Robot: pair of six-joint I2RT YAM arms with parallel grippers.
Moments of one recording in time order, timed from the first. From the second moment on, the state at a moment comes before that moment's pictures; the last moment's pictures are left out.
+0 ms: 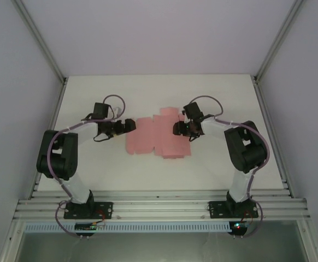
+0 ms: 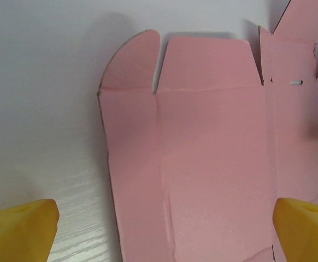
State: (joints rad) left arm -0.18 1.71 0.94 -0.22 0.51 -0.38; right arm 0.42 1.85 1.07 -0.27 -0.16 0.45
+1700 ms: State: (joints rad) left arm -0.20 1.53 0.86 0.20 1.02 -0.38; right arm 0.28 1.22 0.71 -0.05 -0.33 0.41
